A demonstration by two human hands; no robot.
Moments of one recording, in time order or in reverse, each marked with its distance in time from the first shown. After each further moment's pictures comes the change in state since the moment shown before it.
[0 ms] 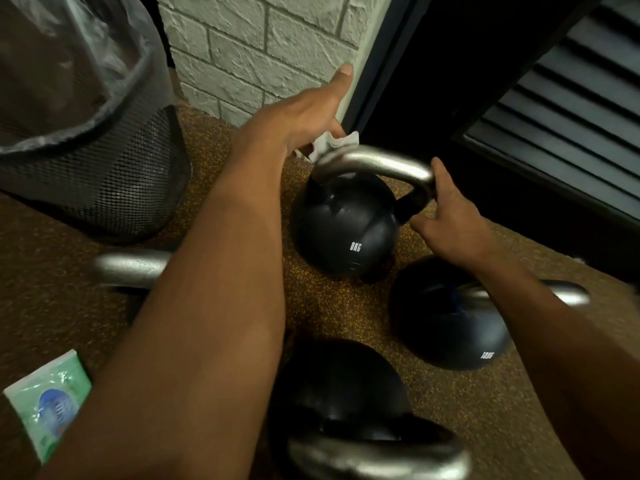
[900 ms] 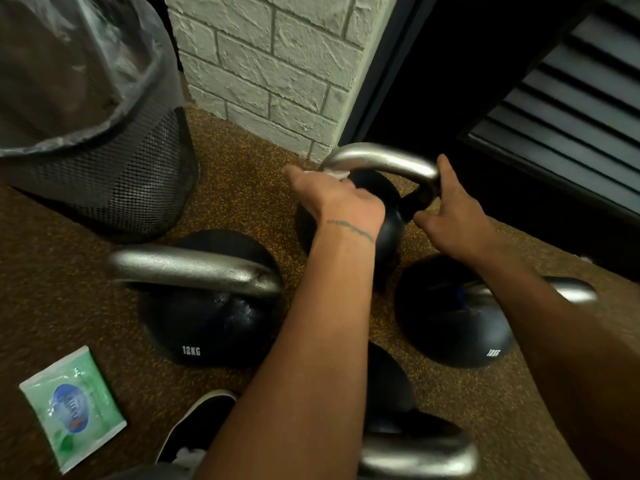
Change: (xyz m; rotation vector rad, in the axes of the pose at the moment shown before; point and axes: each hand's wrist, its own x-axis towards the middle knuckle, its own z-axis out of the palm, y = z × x) left_hand -0.059 0.009 0.086 -1.951 0.288 -0.318; right_hand 0.006 0.003 0.005 0.006 0.031 0.001
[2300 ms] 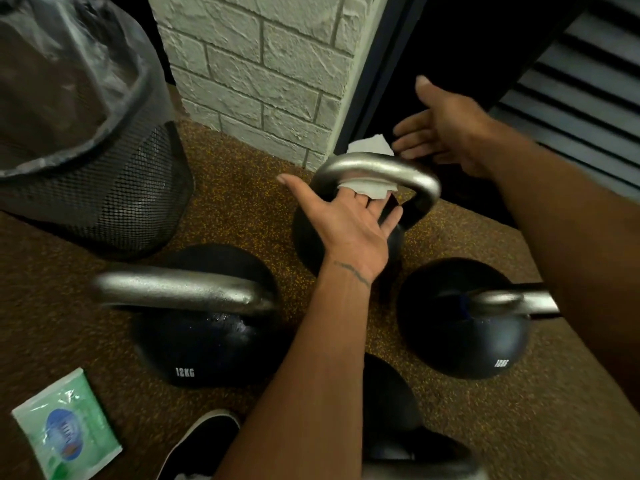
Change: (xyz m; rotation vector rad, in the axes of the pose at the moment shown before) left_hand 0.013 -0.031 -0.029 0.215 -0.430 -0.052; right_hand 0.092 -0.051 -0.046 0.322 -0.208 0.168
